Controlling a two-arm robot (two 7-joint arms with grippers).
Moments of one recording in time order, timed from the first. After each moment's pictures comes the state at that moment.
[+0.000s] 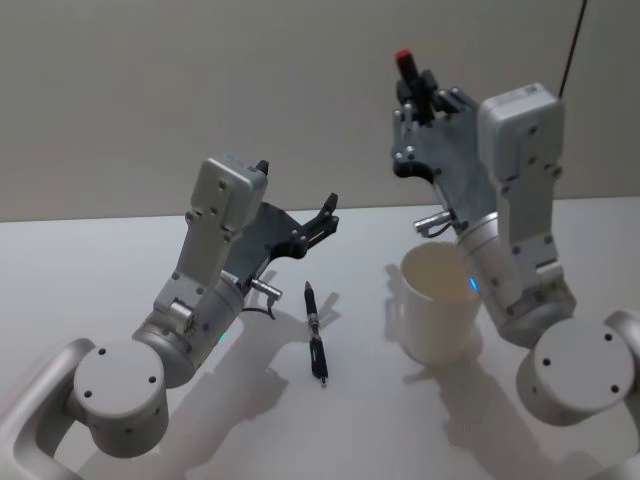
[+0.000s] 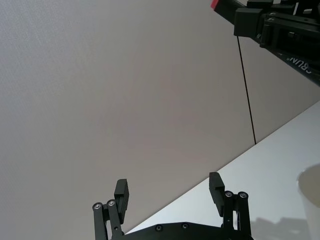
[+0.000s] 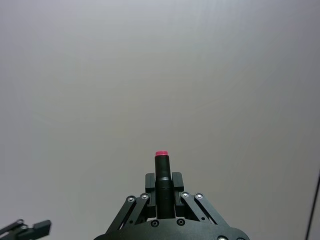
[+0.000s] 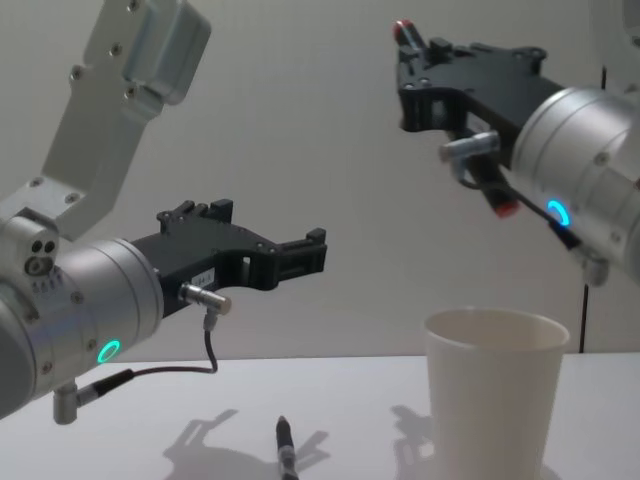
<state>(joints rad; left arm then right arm) -0.24 0.38 0.45 -1.63 -0.20 0.01 -0.01 0.19 0.03 -0.38 -1.69 -0.18 -0.09 -0.05</state>
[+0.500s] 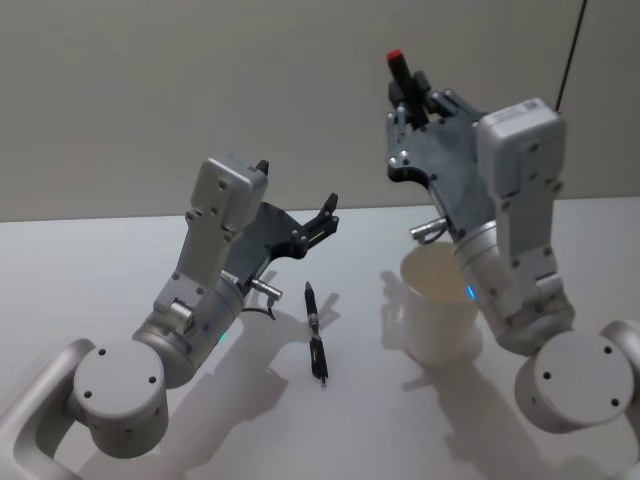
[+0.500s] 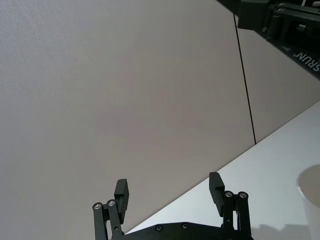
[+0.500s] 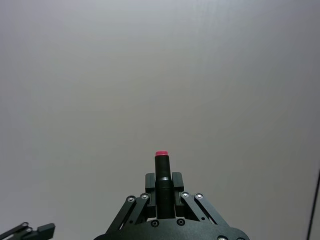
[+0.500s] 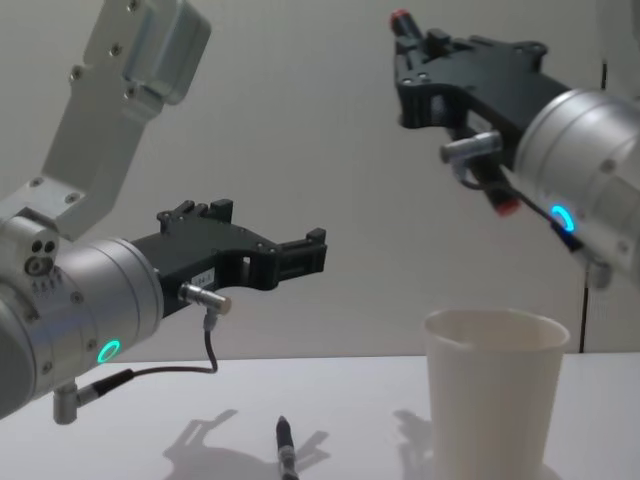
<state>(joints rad) -0.24 0.38 0.45 -1.63 -0.20 0.01 -0.01 0.18 0.03 -0.38 -1.69 -0.18 -0.14 -0.05</state>
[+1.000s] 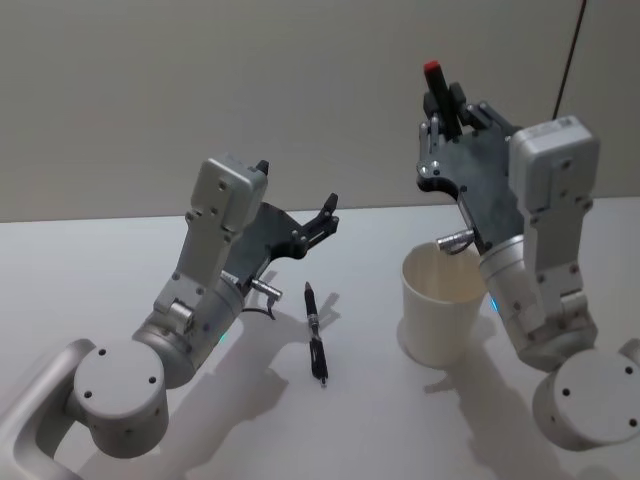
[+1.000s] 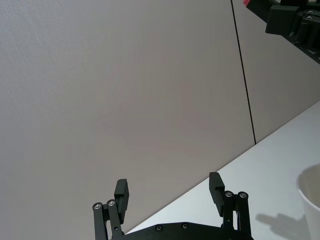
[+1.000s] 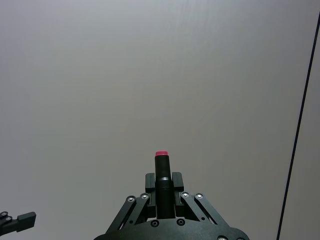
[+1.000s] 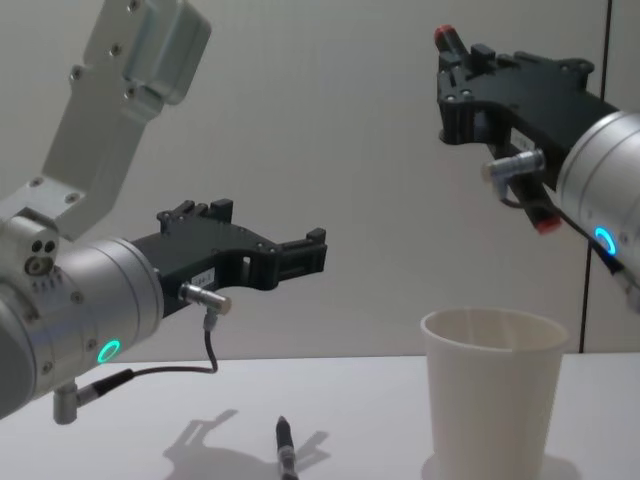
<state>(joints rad) -0.24 0.38 0.45 -1.63 -0.20 0.01 -0.01 0.14 0.06 -0.36 -1.71 -0.17 -0.15 -0.10</state>
